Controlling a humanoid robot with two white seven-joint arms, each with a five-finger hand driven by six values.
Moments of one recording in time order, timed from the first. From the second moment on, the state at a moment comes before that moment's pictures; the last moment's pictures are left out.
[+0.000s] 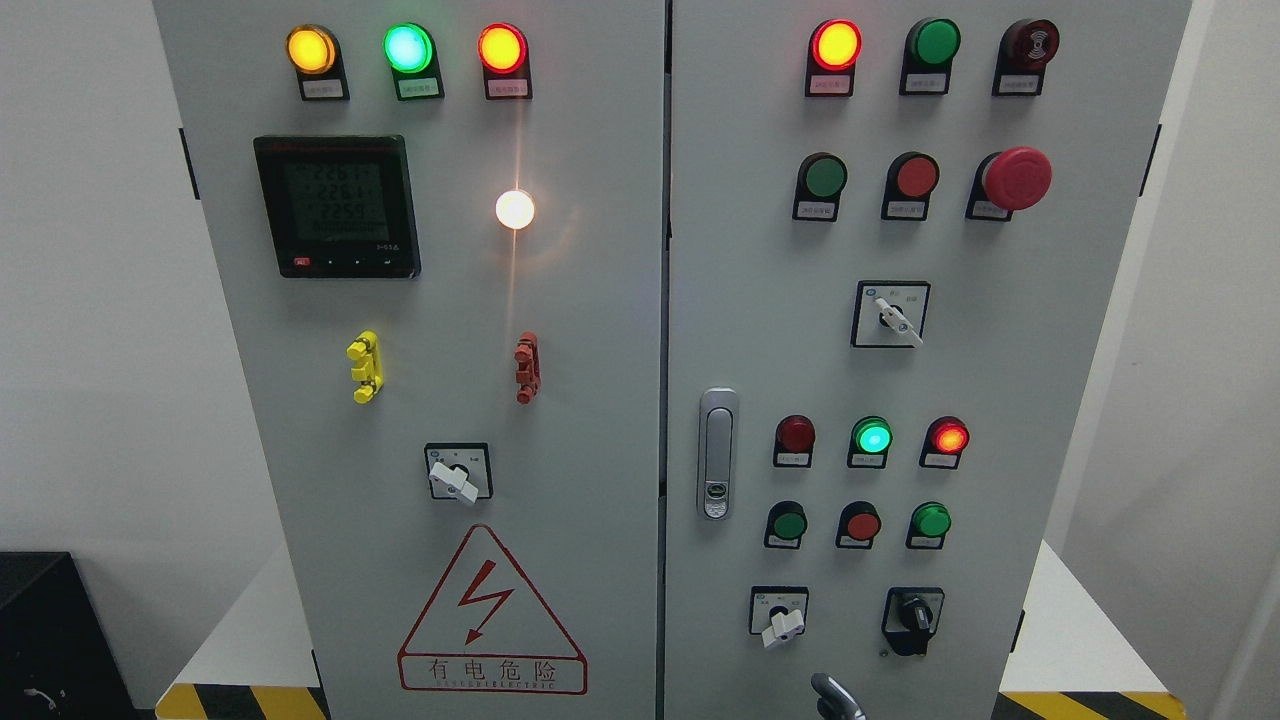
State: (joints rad) left arm 0.00 -0.11 -0.13 0.00 0.16 -0.11 0.00; right arm 0.18 0.13 0.10 -1.91 0.00 -0.09 0.15
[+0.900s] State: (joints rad) left arm 0.00 -0.11 -0.13 0.00 0.16 -0.11 0.00; right arm 0.18 0.13 0.10 -1.93 0.08 -0.19 0.10
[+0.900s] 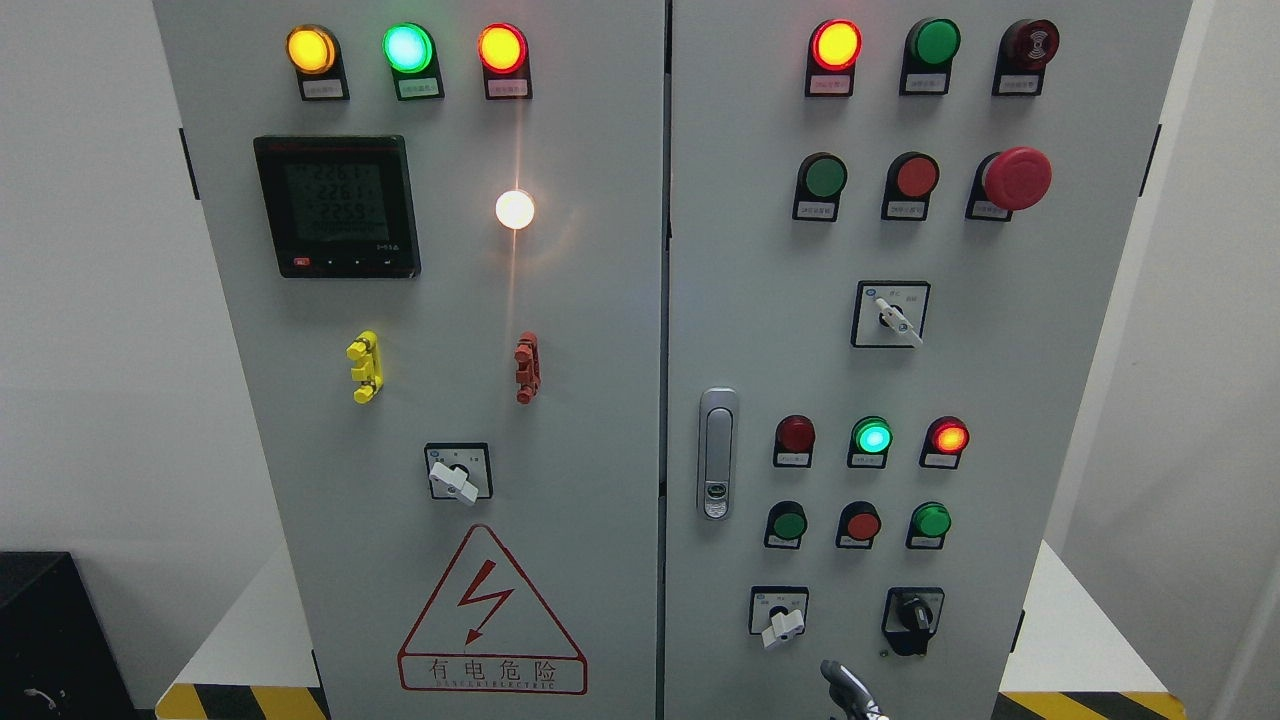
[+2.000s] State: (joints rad) left arm 0.00 -0.11 -0.13 0.00 0.16 -0.11 0.00; right arm 0.09 0.13 0.09 -1.90 1.00 -0.28 -0.17
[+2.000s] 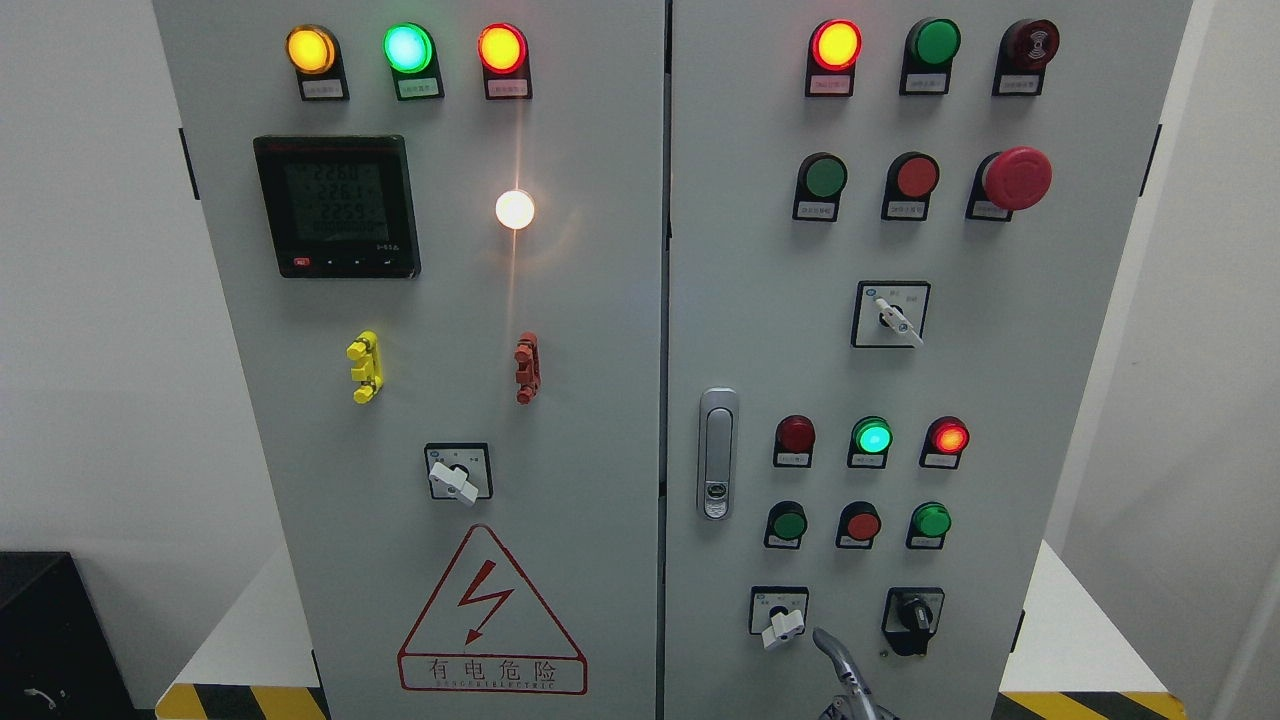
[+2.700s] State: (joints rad) left arm 0.00 -0.11 -0.13 0.00 0.16 -0.11 0.00; right arm -0.02 0.13 0.09 -1.80 1.27 -0.20 -0.25
